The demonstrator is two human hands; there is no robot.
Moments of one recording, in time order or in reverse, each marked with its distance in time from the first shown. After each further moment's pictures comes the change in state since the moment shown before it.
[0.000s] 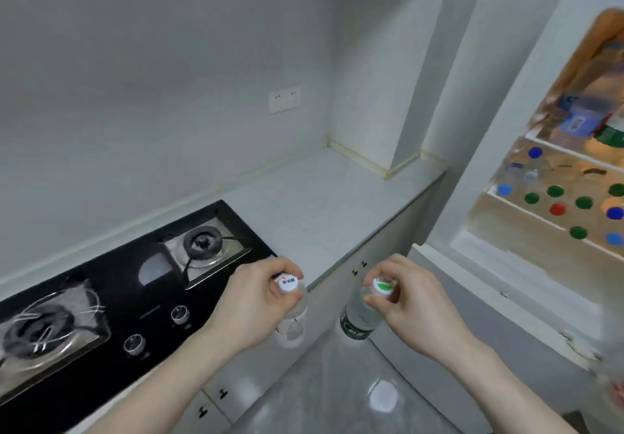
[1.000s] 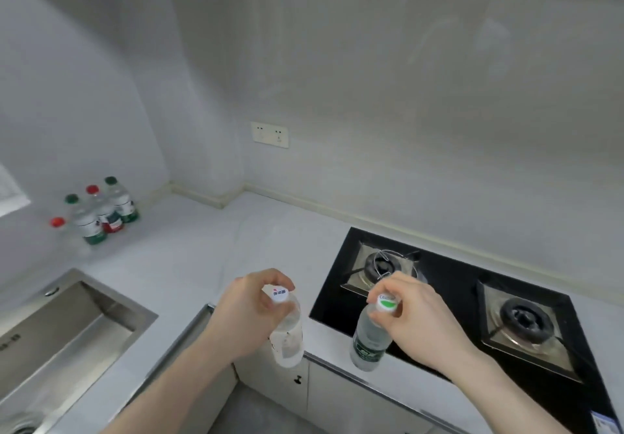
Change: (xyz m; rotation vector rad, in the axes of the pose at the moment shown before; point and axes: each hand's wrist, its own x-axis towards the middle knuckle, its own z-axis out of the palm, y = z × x) left_hand -0.389 -0.127 -0.201 0.038 0.952 -0.815; right_hand -0.023 -0.366 0.256 0.085 -0.701 -0.961
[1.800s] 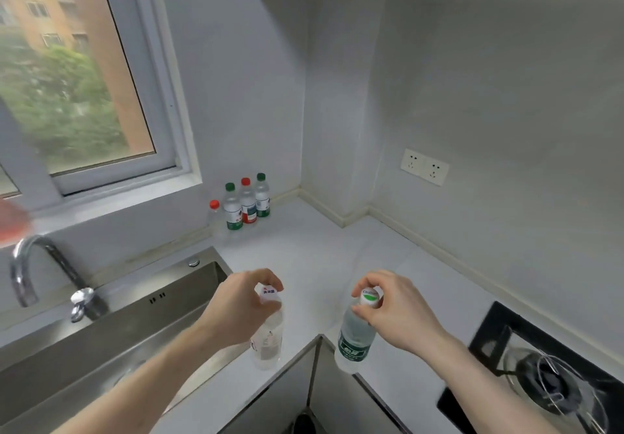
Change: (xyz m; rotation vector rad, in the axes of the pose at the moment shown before) left_hand 0.019 -0.203 -0.213 0.189 0.287 -0.270; right_hand 0.194 -0.226 0.182 0.048 -0.266 -0.323
